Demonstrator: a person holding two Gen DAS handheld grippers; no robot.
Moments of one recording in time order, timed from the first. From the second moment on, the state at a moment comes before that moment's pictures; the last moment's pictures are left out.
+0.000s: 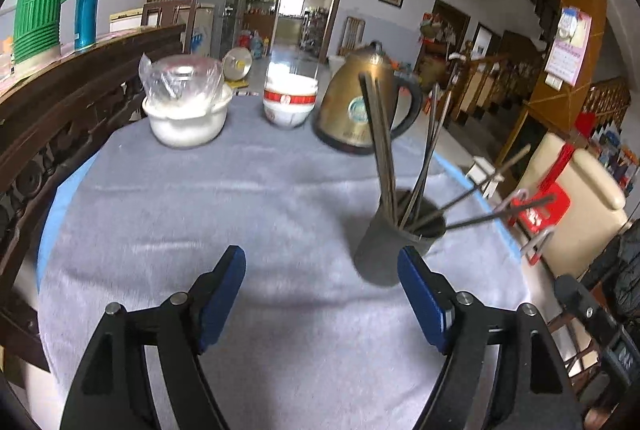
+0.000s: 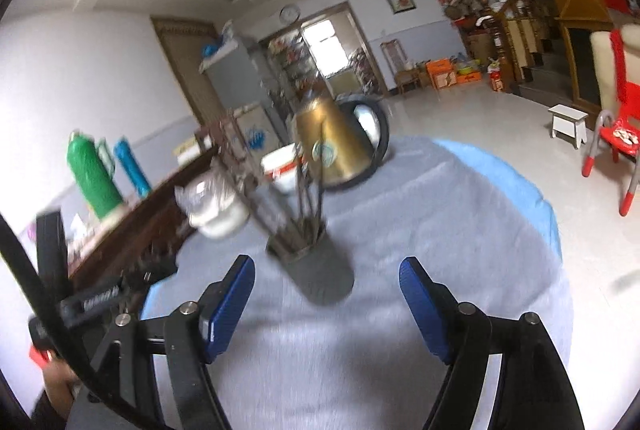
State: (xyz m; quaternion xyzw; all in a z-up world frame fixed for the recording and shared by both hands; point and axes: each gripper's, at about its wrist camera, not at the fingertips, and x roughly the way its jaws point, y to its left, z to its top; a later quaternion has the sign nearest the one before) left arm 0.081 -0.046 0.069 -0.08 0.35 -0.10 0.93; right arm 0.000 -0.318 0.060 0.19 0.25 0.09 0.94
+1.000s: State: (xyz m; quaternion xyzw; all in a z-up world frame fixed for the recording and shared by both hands) left arm 0.058 -0.059 0.075 -0.04 0.35 -0.07 0.93; right arm -0.030 -0.260 0.081 0.07 0.23 0.08 0.97
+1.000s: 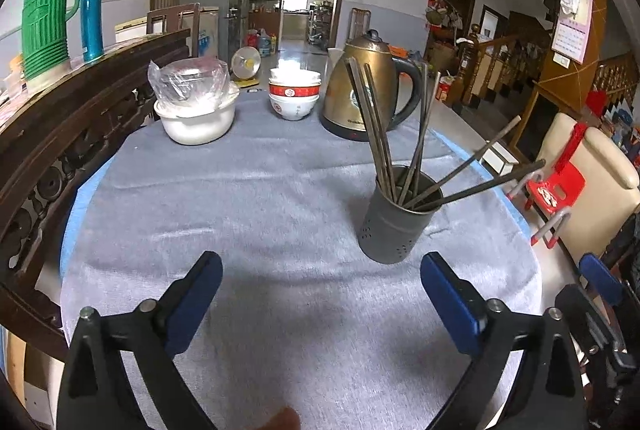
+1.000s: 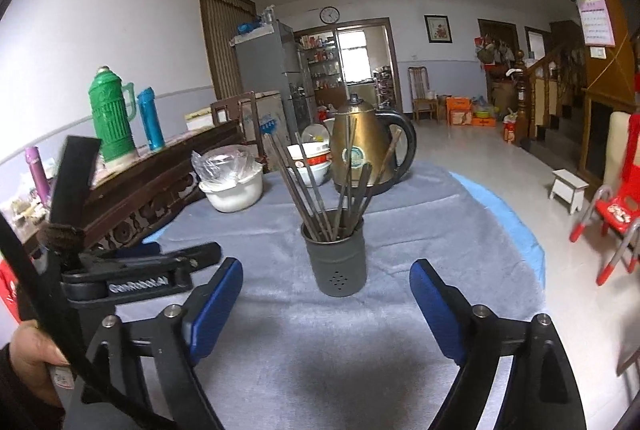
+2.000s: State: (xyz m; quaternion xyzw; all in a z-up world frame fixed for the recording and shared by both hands) left arm 0.056 -0.069 0.084 -0.02 0.35 -0.08 0.93; right arm -0.022 -0.263 0.081 0.05 0.25 0.03 0.97
